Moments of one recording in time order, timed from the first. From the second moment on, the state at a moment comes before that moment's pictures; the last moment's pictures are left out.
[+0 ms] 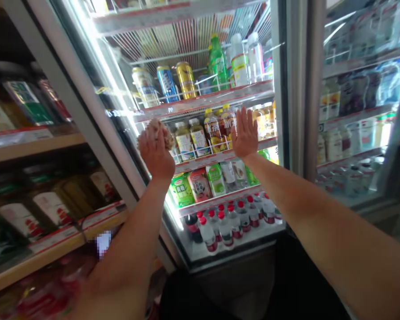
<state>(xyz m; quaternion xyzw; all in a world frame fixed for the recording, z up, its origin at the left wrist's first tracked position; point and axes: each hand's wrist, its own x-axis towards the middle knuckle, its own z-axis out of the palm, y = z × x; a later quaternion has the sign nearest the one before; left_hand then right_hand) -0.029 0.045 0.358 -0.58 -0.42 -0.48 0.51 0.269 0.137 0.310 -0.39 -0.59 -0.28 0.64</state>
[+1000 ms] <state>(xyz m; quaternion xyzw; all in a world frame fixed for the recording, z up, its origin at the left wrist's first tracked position) -0.028 0.036 0.427 -0.59 -0.38 -0.43 0.57 0.267 0.129 0.303 -0.40 -0.57 -0.33 0.64</state>
